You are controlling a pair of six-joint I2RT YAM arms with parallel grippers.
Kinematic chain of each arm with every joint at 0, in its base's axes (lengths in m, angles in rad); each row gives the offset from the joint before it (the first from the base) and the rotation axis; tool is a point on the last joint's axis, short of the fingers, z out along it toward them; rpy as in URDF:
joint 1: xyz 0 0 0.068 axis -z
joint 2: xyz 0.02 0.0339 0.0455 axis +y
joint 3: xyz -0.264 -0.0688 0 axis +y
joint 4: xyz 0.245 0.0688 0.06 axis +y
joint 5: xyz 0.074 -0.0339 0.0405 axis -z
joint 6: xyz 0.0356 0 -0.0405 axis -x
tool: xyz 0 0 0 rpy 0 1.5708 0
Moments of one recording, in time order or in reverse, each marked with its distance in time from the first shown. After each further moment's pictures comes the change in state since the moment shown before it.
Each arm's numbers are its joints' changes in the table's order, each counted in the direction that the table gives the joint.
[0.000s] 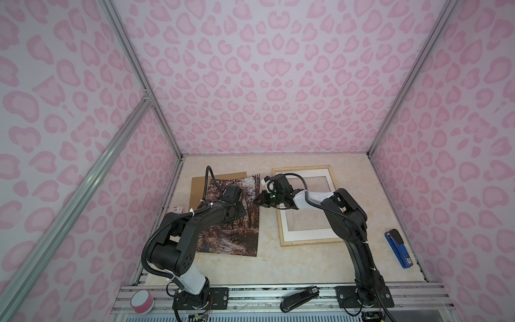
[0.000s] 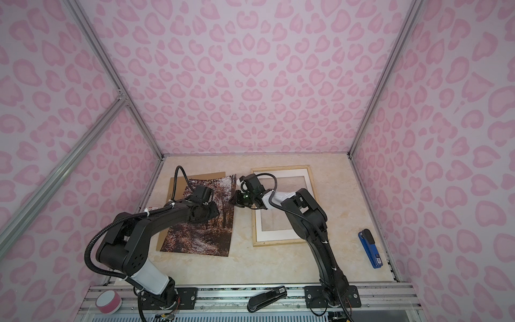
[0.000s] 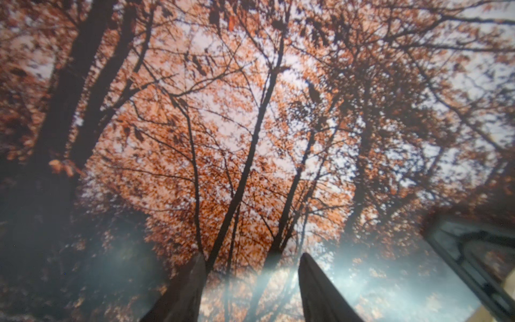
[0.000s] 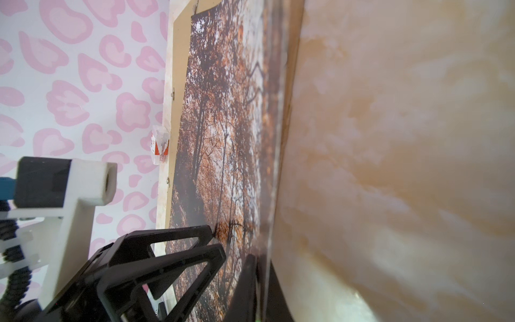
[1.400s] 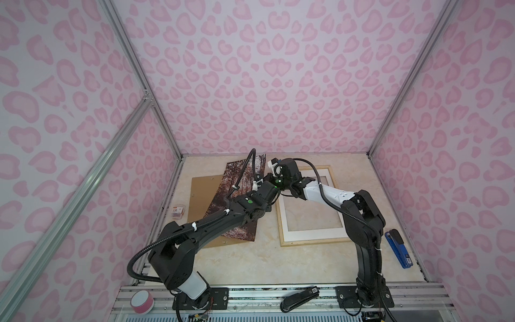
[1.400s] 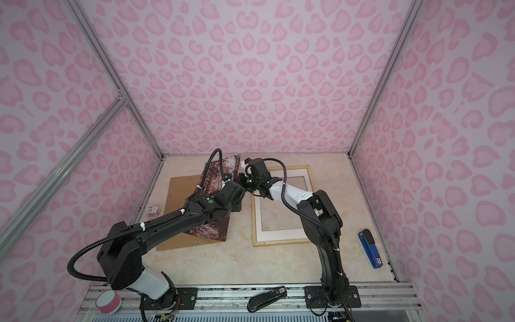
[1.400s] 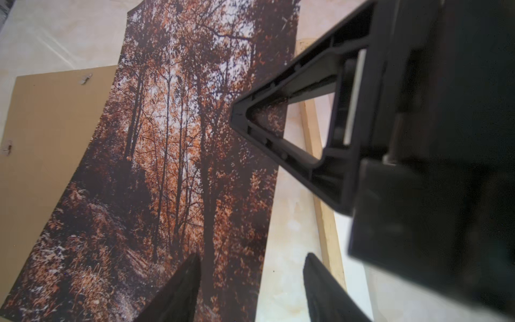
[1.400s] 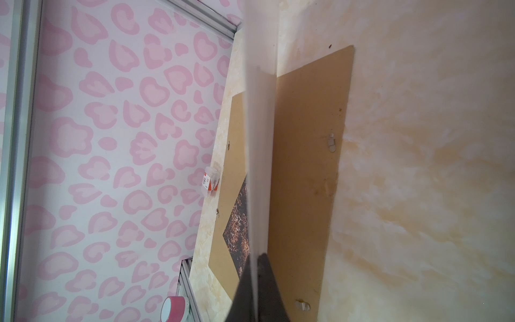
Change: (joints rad) left arm 0.430 -0.043 -0.323 0.217 -0.462 -0.123; right arm 0.047 -0.190 -0.051 0.075 0.056 -0.052
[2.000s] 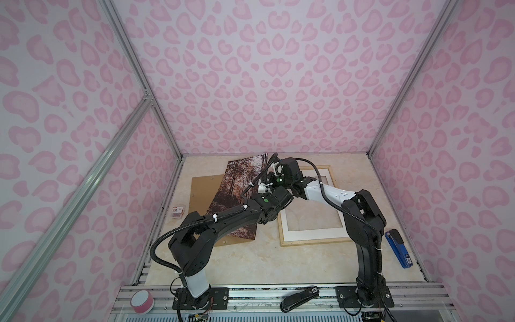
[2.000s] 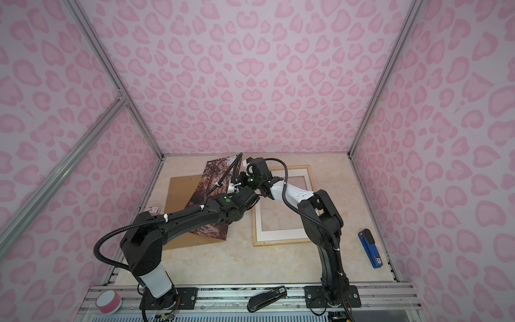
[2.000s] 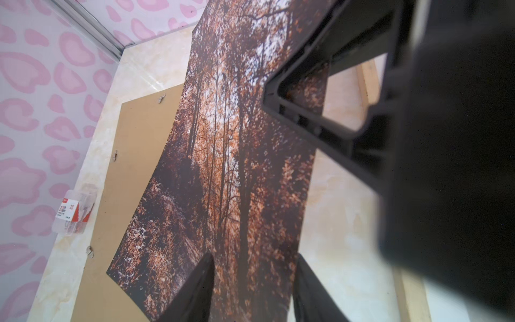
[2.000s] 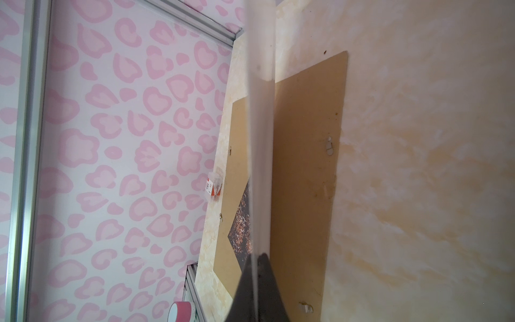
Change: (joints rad) left arm 0.080 0.150 -0.107 0.182 -0.283 0.045; right arm 0.010 -0.002 0.005 -0.018 -0.003 -0.036
